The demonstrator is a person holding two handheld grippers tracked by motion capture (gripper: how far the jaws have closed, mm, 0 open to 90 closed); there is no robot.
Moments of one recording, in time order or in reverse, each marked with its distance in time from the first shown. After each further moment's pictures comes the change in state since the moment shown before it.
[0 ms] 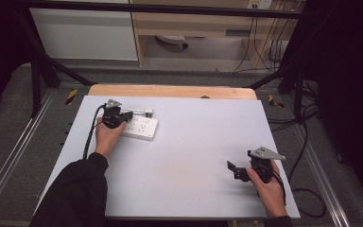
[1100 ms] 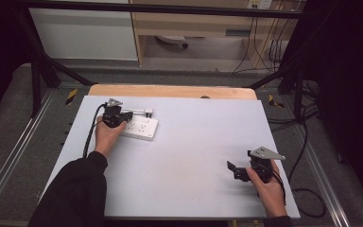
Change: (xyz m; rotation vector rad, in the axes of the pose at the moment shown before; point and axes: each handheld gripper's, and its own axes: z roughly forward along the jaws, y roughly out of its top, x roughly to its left) left arm -0.001 0.003 0.000 0.039 0.009 0.016; right arm 0.000 0.000 0.000 -0.001 -0.001 -0.002
